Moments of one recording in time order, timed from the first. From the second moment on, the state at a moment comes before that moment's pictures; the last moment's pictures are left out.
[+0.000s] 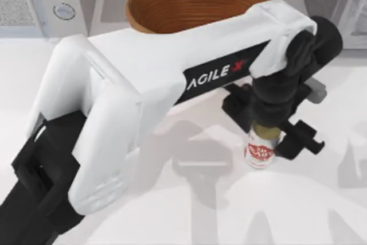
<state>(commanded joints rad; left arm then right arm) -0.92 2.46 2.17 -1.19 -0.01 -0.10 0.00 0.00 0.00 0.00 0.00 0.00</state>
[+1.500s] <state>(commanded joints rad) -0.92 2.47 2.35 -1.35 0.00 -0.10 0.00 0.00 0.00 0.00 0.00 0.00</state>
